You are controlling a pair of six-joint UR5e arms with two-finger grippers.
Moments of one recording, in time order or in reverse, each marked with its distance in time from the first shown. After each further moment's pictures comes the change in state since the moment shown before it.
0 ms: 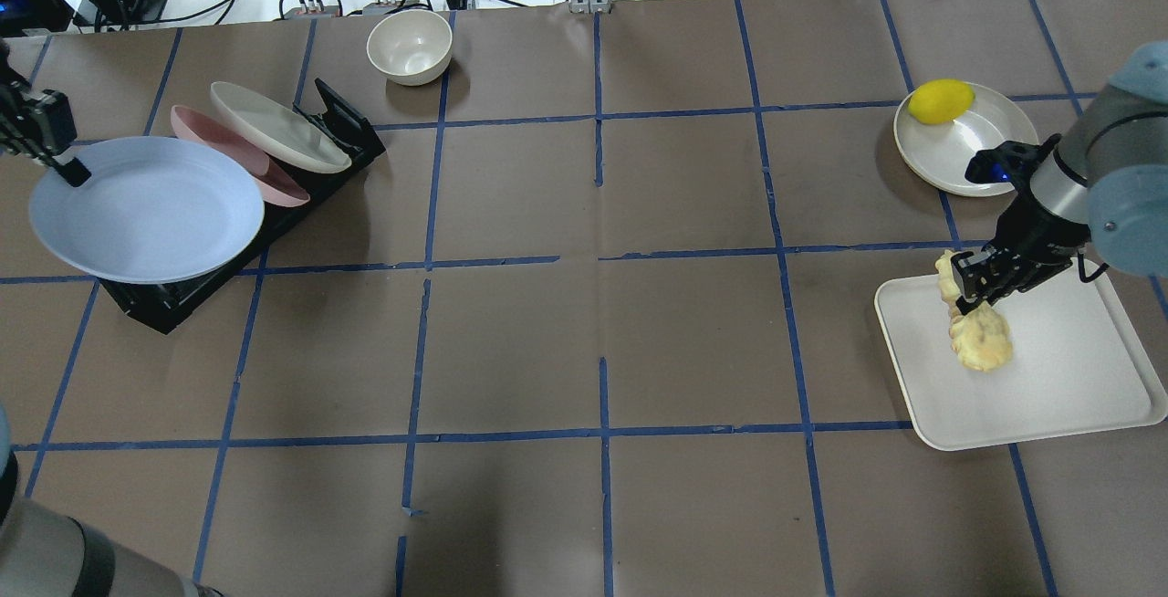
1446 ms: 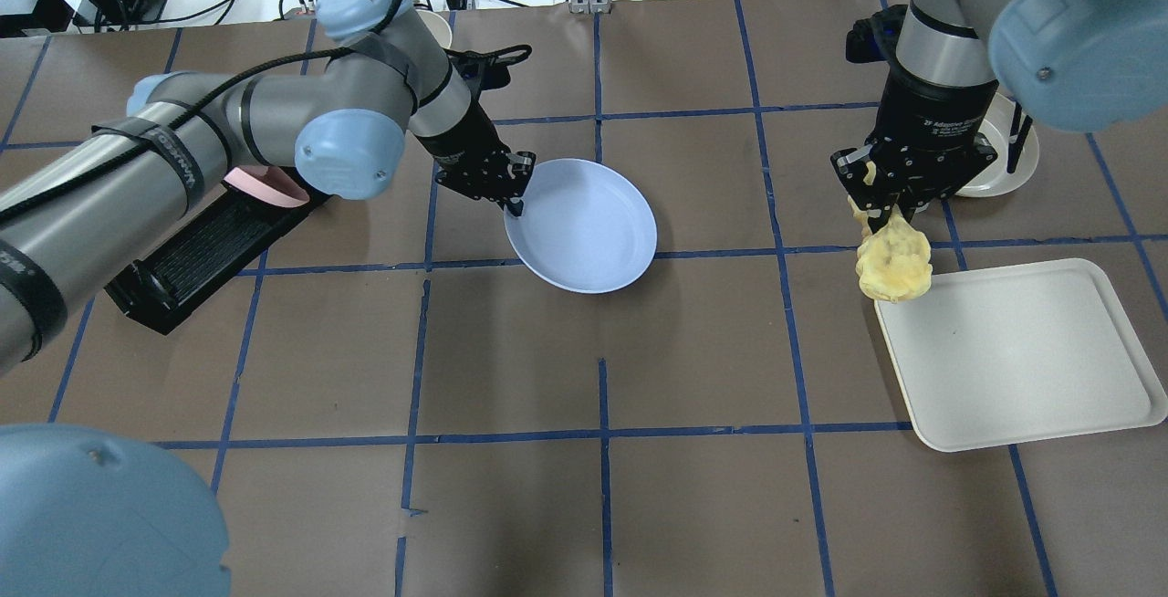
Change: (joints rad) left arm -0.556 -0.099 -0.443 0.851 -0.321 -0.560; right arm 0.372 -0.060 -0.345 0.379 -0.067 0.425
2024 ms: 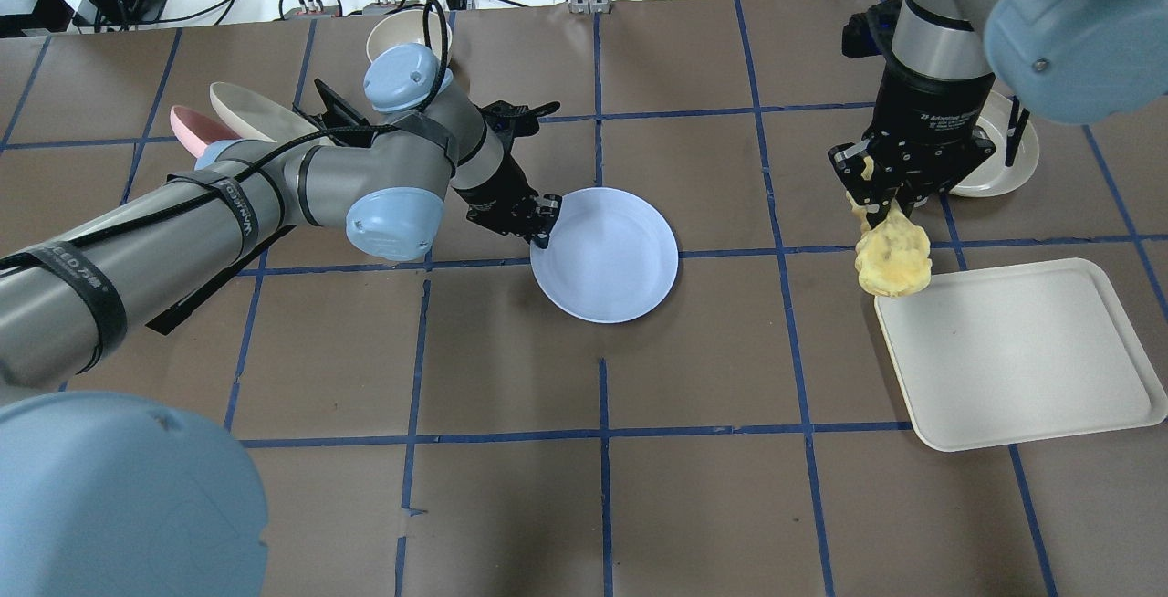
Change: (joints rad) left arm -0.023 -0.036 -0.102 0.176 -0.007 -0.014; right arm 0.005 0.004 -0.009 0.005 -0.004 0.001
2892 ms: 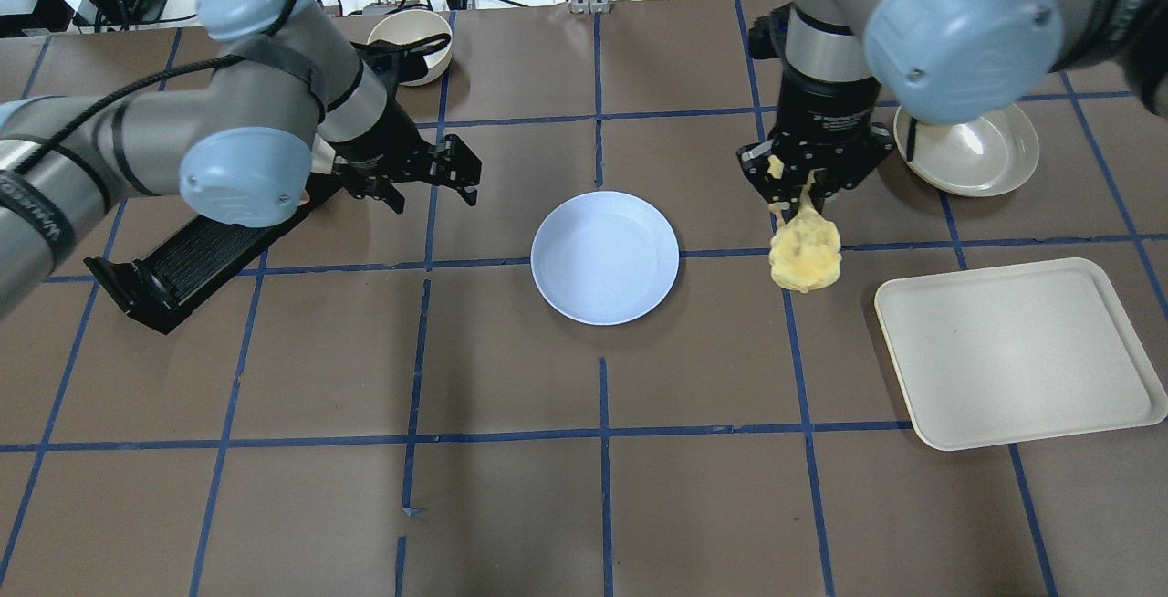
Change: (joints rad) left arm 0.139 0.300 0.012 -0.301 0.150 -0.005; right arm 0.201 0.118 -0.102 -0.032 0.035 0.143
